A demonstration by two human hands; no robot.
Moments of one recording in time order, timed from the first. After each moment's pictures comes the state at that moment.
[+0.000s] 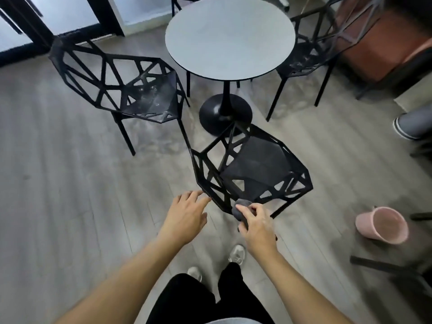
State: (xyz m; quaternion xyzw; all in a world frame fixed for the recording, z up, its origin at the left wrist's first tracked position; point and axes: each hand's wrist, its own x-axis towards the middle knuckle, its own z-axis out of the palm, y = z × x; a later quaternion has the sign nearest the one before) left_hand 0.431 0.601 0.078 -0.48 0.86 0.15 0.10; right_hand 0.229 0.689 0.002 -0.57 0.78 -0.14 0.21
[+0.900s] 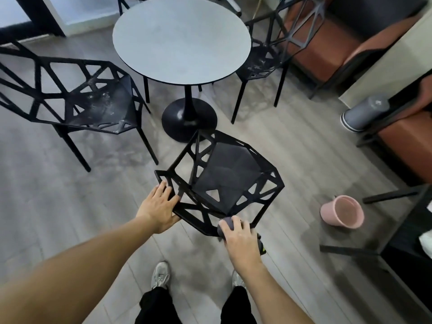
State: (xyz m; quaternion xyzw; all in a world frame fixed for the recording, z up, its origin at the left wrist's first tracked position) left_hand 0.419 0.504 -0.011 -0.38 0.88 0.10 0.25; right_hand 0.213 0.686 -0.028 -0.61 0.78 0.08 0.14
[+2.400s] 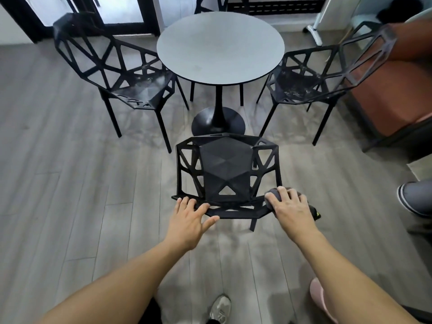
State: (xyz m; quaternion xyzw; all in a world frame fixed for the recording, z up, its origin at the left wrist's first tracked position) left_hand 0.051 0.664 -0.039 -0.66 0.73 0.15 0.07; right_hand -0.253 0.607 -0.036 -0.81 0.57 0.09 -0.06
